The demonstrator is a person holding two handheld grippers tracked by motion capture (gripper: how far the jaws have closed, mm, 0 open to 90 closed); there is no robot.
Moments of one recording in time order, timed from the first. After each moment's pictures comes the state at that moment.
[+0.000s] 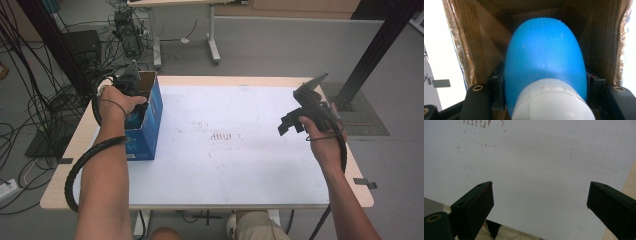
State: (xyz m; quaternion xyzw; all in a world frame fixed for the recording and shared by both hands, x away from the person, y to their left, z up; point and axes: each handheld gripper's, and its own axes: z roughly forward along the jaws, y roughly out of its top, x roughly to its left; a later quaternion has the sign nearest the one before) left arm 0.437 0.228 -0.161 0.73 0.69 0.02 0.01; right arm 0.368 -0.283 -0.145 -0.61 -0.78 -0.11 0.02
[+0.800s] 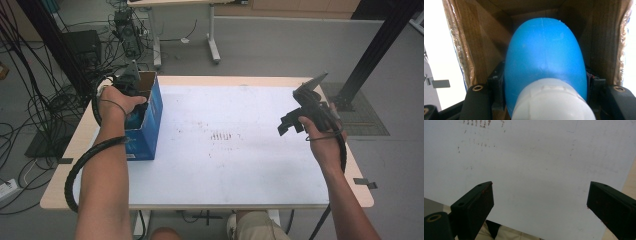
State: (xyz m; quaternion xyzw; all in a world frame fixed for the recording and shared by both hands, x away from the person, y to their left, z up) left arm 0.436 0.229 -0.161 0.73 0.69 0.02 0.01; right arm 0.368 -0.282 -0.145 -0.61 -0.78 -0.11 0.02
